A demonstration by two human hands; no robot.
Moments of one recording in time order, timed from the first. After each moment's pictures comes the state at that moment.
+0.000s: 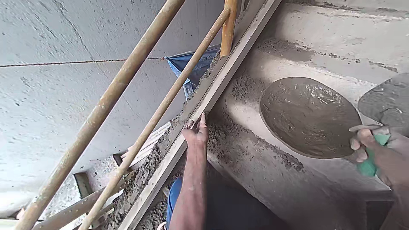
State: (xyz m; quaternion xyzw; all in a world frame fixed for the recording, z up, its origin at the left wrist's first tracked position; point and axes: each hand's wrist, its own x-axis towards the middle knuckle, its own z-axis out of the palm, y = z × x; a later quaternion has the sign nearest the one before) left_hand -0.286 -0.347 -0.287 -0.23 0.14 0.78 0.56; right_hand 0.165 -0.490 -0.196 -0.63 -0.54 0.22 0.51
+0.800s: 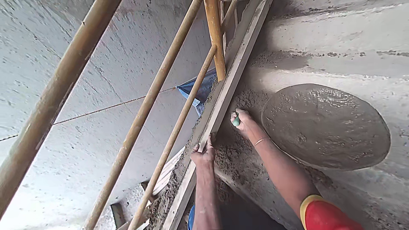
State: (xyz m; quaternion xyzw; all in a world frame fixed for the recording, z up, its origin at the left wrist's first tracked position) left_hand -0.289 -0.340 -0.287 -0.22 0.17 0.79 0.55; right_hand -0.119 -0.224 -0.253 -0.38 -0.08 0.70 0.60
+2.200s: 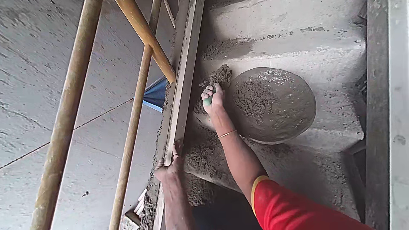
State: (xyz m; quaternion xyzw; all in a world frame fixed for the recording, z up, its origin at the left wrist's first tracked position) left_hand -0.290 -0.340 -0.298 -0.12 0.22 0.78 0.58; right_hand -0.072 -0.253 -0.197 -0.01 -0.09 0.62 0.78
